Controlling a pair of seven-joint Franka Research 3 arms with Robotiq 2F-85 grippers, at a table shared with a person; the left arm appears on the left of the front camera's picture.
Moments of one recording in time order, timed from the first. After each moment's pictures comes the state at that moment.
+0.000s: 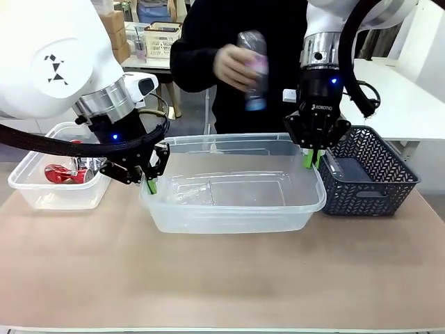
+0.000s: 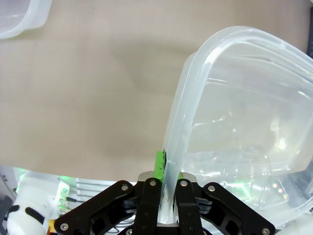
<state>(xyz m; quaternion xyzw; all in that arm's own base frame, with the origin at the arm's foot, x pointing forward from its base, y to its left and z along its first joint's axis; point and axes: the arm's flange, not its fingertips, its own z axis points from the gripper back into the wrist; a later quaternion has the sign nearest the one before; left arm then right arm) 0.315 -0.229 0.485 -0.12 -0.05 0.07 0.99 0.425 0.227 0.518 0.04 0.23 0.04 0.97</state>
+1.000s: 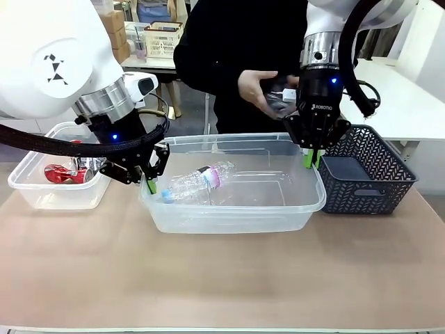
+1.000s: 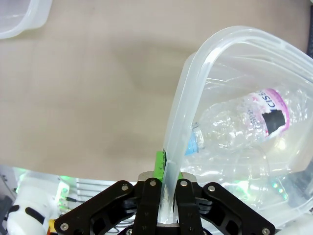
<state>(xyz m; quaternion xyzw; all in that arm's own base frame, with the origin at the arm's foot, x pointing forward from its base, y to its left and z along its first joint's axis) 0.315 -0.229 0.485 -0.12 -0.05 0.07 0.99 0.425 0.227 0.518 0.04 0.23 0.04 0.97</state>
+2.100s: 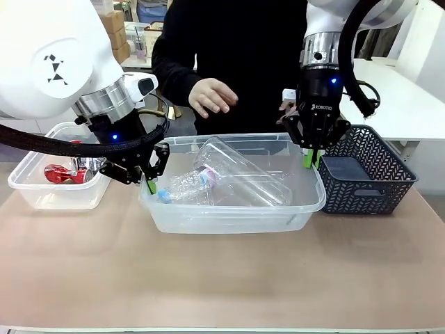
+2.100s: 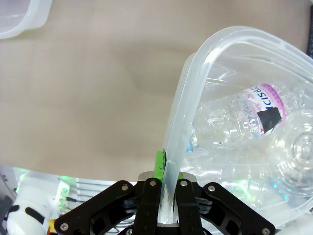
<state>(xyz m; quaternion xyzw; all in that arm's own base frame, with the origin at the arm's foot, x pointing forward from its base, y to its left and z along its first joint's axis) 0.315 -0.229 0.485 -0.12 -0.05 0.07 0.99 0.425 0.227 0.518 0.04 0.23 0.04 0.97</state>
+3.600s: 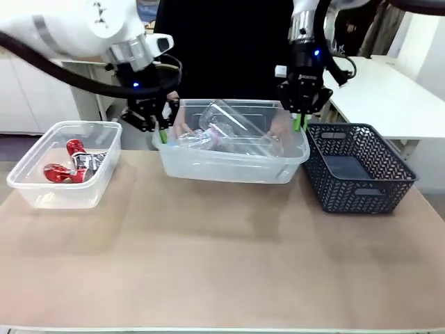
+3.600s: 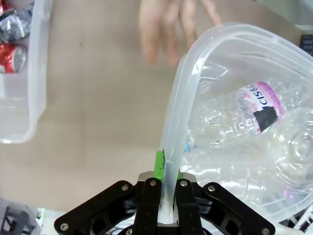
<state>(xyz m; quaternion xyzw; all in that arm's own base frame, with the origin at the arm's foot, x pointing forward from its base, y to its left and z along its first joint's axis) 0.465 -0.239 0.512 -0.11 -0.05 0.03 0.99 0.559 0.222 0.530 0.03 0.24 0.04 0.97</state>
